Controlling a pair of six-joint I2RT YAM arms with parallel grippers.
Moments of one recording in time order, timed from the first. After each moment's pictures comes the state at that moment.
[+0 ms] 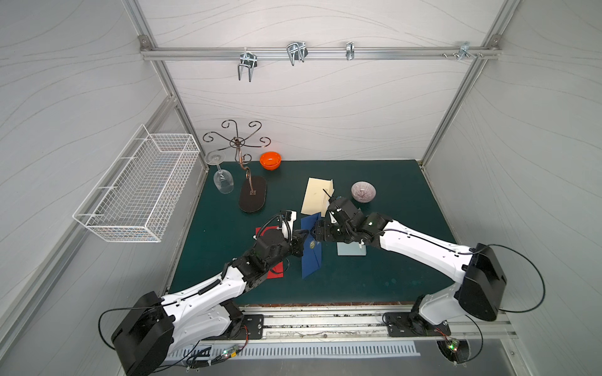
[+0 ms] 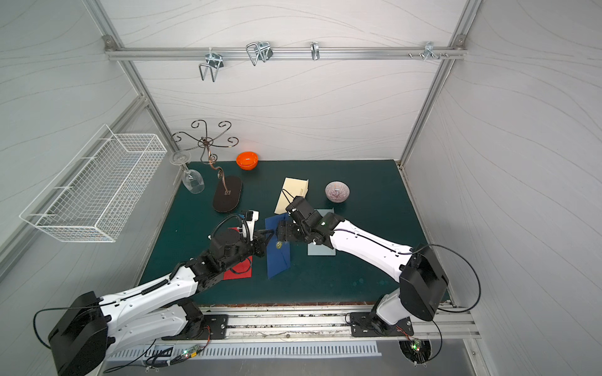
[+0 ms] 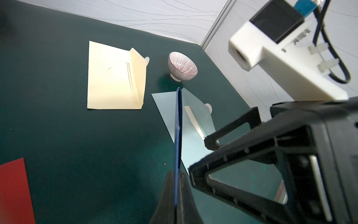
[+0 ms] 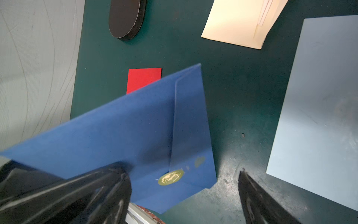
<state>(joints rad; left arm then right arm) -0.75 1.02 0.45 0.26 -0.03 -0.48 0.93 1.38 1.03 -0.53 -0.03 0.67</state>
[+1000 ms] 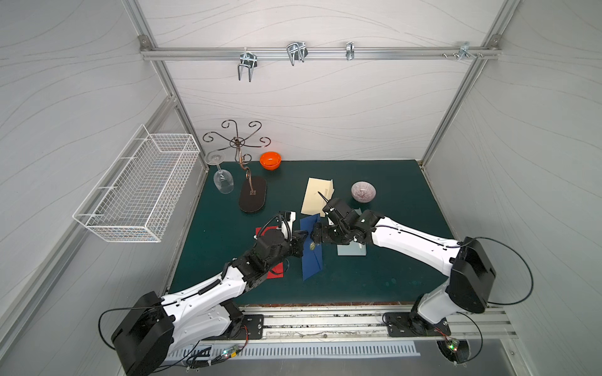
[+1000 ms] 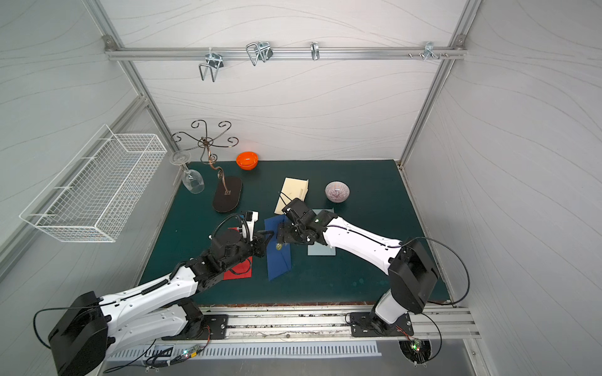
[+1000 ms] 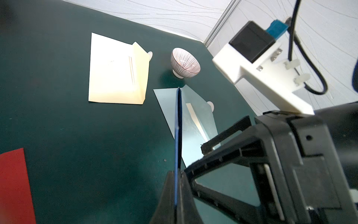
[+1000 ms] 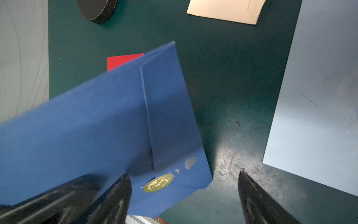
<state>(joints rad) -0.75 1.04 0.45 0.22 -0.02 -0.55 0.93 1.53 1.17 -0.57 -0.08 0.76</state>
